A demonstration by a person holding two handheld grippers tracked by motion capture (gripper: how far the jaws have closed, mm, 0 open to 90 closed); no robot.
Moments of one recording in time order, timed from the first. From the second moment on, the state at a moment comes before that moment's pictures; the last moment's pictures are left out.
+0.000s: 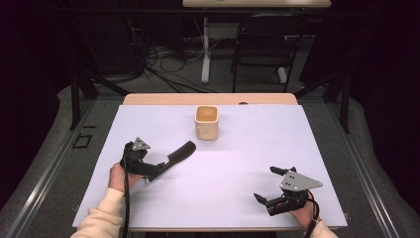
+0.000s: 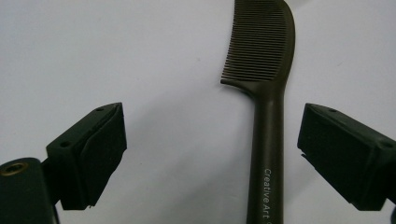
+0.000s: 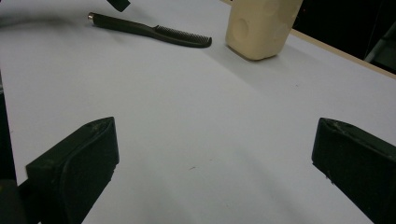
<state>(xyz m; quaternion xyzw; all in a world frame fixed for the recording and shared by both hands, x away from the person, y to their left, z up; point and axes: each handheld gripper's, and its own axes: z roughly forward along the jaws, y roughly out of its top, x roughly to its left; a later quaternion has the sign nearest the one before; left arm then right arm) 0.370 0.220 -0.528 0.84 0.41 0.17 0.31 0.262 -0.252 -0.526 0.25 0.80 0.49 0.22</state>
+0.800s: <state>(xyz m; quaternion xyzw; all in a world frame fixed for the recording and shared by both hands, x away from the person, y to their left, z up) 0.373 0.202 -0.527 0.88 0.37 0.16 0.26 0.262 -0.251 -0.526 0.25 0.80 0.49 0.22</state>
